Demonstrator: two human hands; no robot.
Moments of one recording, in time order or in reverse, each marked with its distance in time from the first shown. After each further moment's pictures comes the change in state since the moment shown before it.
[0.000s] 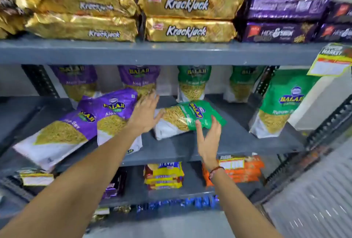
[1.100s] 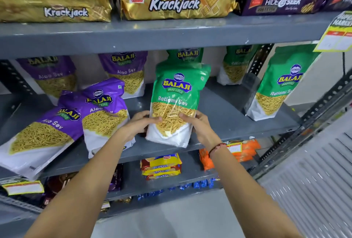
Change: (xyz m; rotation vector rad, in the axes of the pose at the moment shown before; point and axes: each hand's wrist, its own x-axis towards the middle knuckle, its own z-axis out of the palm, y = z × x) left_hand -0.007 -0.012 0.052 -1.155 -0.444 -0.432; right_hand 0.038 0.017 0.017 0.631 -0.396 0.556
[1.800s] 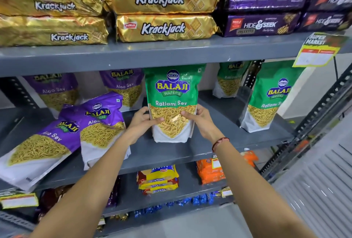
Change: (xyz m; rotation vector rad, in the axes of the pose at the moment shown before) left_hand -0.008 0.041 0.020 -0.167 0.144 0.302; right_hand 0.022 -0.048 -0.019 -0.109 -0.208 -0.235
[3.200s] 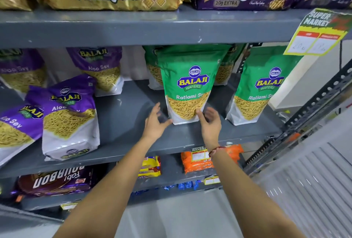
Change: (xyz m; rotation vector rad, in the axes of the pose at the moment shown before) left_hand 0.036 -0.066 0.127 0.315 0.212 0.029; right_hand -0.019 0.061 -0.102 -0.239 0.640 -0.036
